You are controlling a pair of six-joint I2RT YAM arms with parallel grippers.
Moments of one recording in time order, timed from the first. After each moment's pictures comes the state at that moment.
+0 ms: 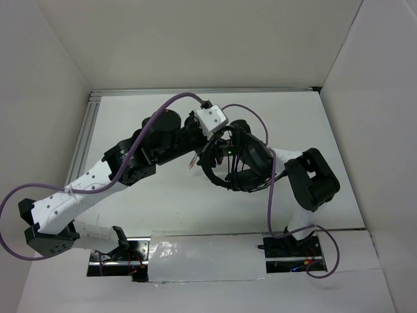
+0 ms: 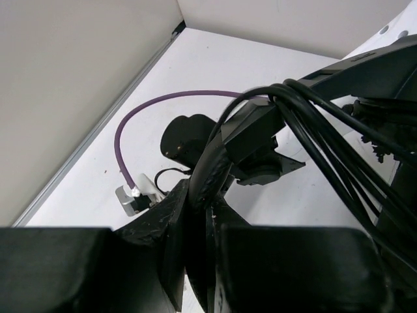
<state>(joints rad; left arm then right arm) -1.00 1.30 1.60 -0.46 -0.08 0.20 0.51 1.75 0.97 0.28 -0.87 -0.02</state>
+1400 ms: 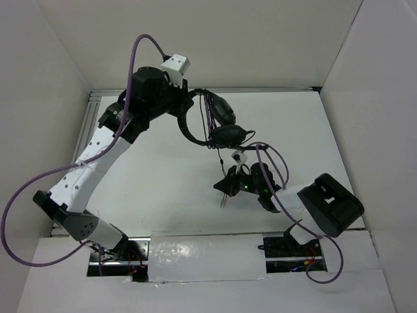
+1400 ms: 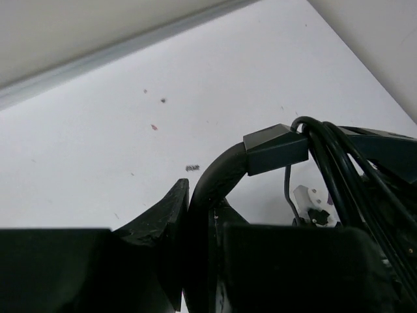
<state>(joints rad) -0.58 1.46 1.80 -0.64 -0.03 -0.12 0.57 1.51 0.29 0.91 -0.54 0.46</state>
